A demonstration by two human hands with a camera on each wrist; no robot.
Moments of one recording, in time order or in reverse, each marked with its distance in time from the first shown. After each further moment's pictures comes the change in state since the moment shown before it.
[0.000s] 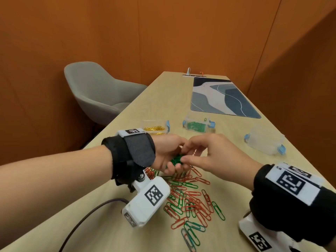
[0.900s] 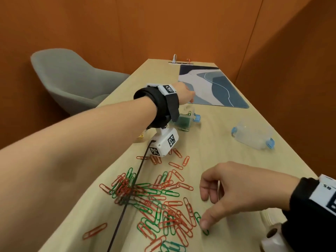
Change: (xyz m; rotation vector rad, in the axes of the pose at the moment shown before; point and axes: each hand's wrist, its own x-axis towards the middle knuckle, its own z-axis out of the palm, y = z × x) left_hand 0.103 0.132 -0.038 0.852 0.802 0.390; right_hand -0.029 0.035 -0.032 -0.079 -0.576 0.390
